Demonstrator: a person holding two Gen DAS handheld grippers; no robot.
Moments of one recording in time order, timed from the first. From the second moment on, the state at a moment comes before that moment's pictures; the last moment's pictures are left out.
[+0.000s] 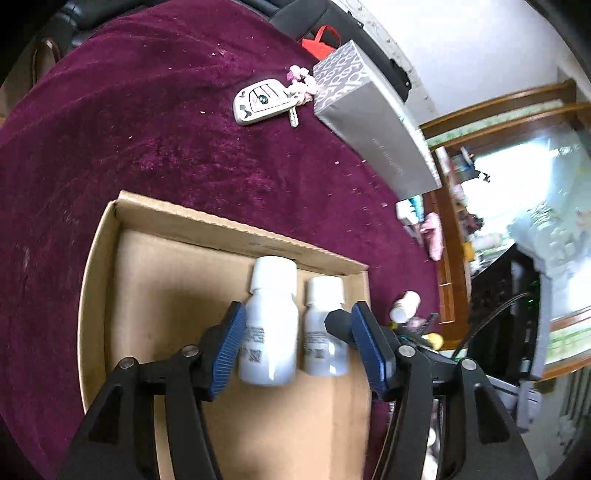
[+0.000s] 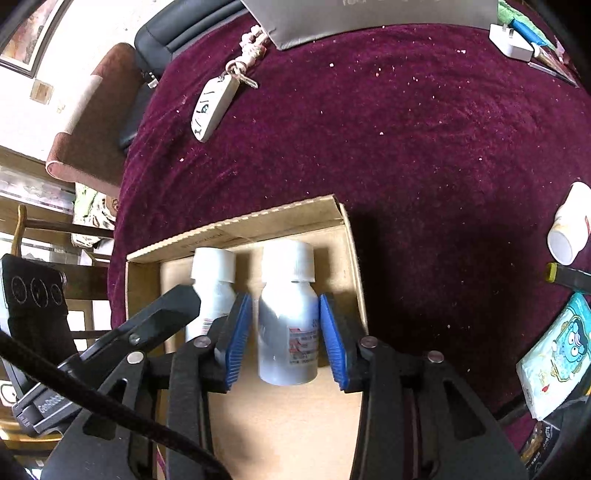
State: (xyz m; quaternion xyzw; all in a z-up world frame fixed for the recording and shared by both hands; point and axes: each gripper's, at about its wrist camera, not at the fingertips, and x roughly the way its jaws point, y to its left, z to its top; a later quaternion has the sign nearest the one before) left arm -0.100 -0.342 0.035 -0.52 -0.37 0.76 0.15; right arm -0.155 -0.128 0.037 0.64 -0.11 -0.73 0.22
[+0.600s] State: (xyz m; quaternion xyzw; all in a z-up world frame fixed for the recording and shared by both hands) left arm -0.029 -0.314 0.089 -0.44 -0.50 0.71 0.20; right arm -0.097 -0.030 0.098 0.57 -0.16 -0.77 0.23
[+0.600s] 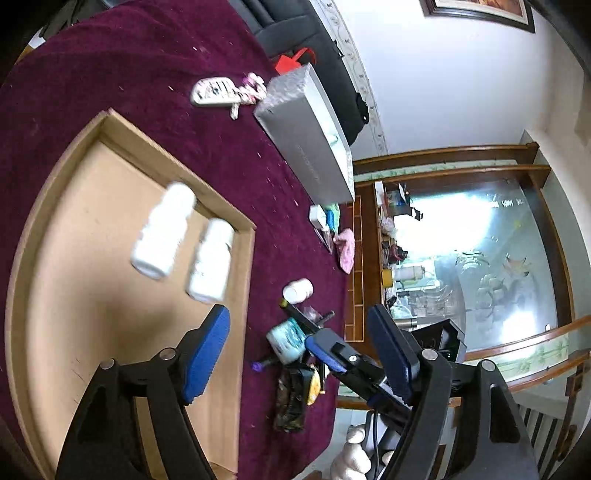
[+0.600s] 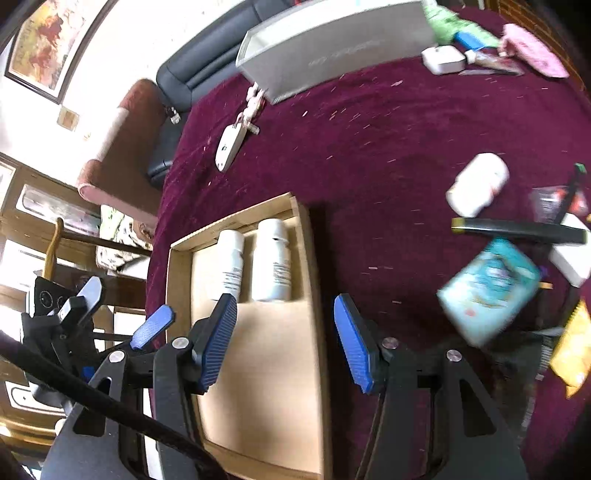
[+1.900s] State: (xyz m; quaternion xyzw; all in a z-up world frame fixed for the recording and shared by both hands) left arm -0.152 -0.030 0.065 -0.55 -0.02 0.82 0.13; right arm -0.067 0.326 0.047 0.57 -0.28 -0.77 0.08
